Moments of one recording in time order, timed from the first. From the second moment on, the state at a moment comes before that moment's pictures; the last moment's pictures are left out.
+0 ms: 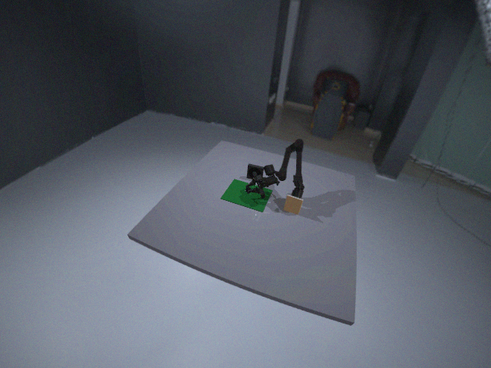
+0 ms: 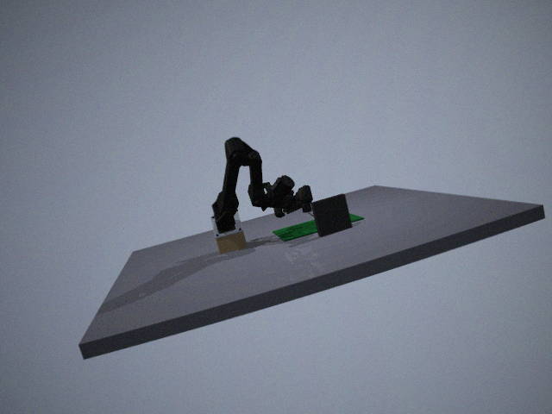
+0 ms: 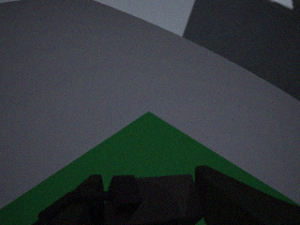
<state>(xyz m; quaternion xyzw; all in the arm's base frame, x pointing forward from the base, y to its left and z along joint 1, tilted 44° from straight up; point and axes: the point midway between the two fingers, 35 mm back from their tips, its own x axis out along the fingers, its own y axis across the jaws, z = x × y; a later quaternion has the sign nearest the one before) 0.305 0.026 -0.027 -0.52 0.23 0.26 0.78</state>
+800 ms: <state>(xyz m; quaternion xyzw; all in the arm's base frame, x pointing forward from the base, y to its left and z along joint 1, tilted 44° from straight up) 0.307 0.011 -0.041 -0.52 0.23 0.26 0.78</state>
